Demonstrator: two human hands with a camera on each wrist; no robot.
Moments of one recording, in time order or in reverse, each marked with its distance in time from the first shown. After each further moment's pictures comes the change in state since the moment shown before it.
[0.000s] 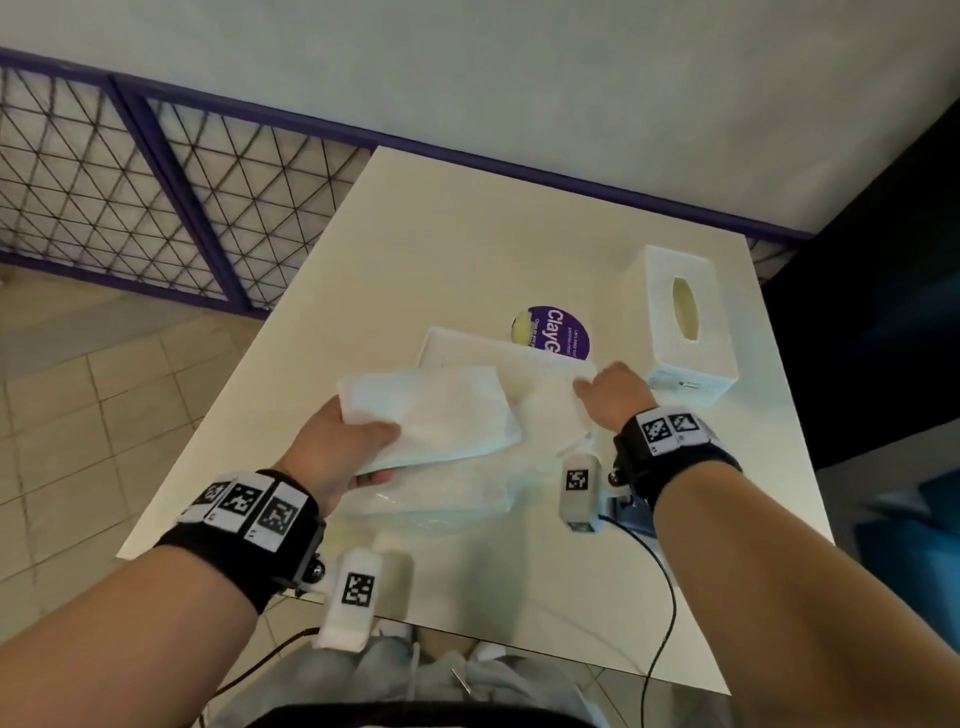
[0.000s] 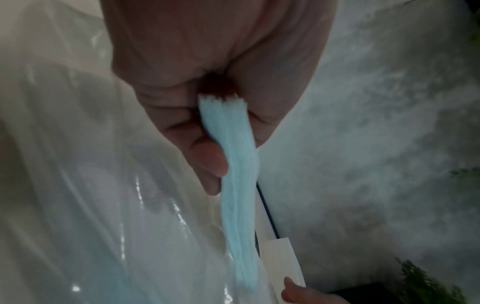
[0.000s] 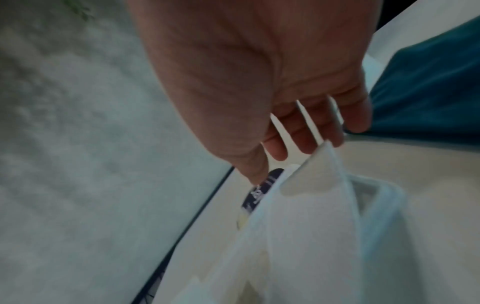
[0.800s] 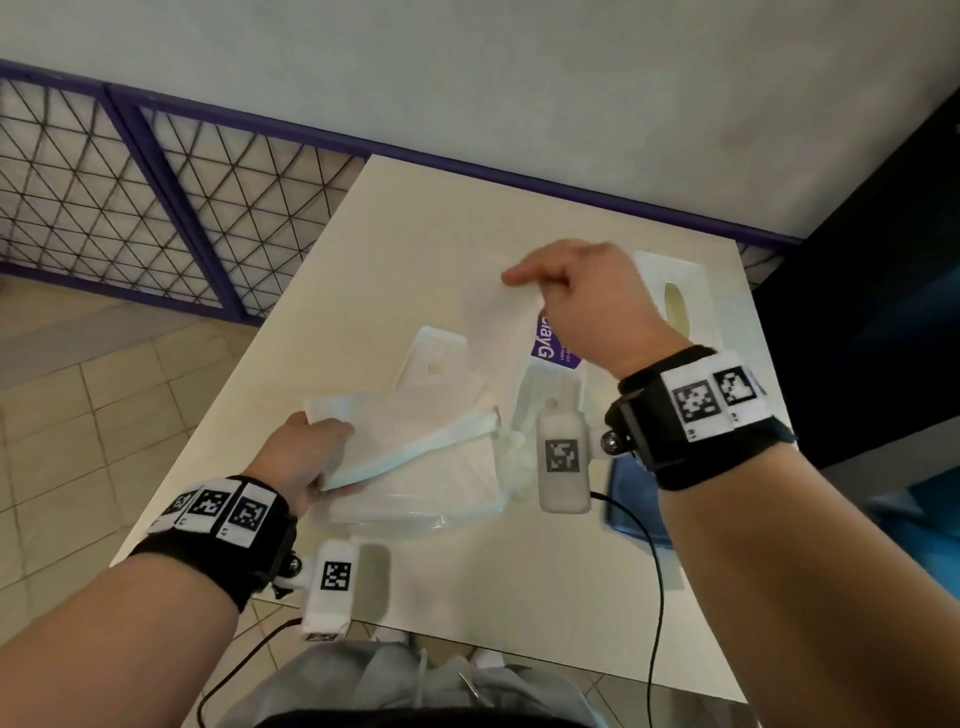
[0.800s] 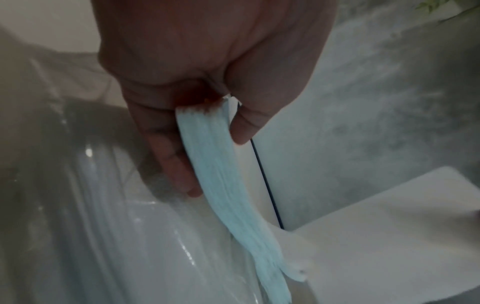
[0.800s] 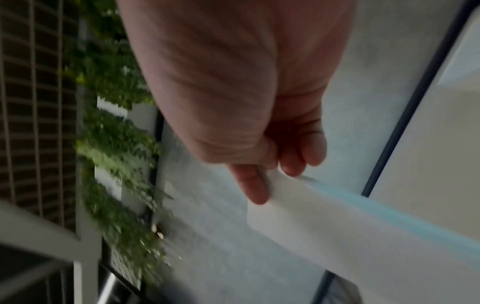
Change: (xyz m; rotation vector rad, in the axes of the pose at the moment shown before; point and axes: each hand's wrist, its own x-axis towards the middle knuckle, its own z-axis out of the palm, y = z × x) left_hand 0.018 -0.002 -0.021 -0.064 0.190 -0.214; right_hand -0.089 -0.096 -0.081 0.089 0.235 -0.720
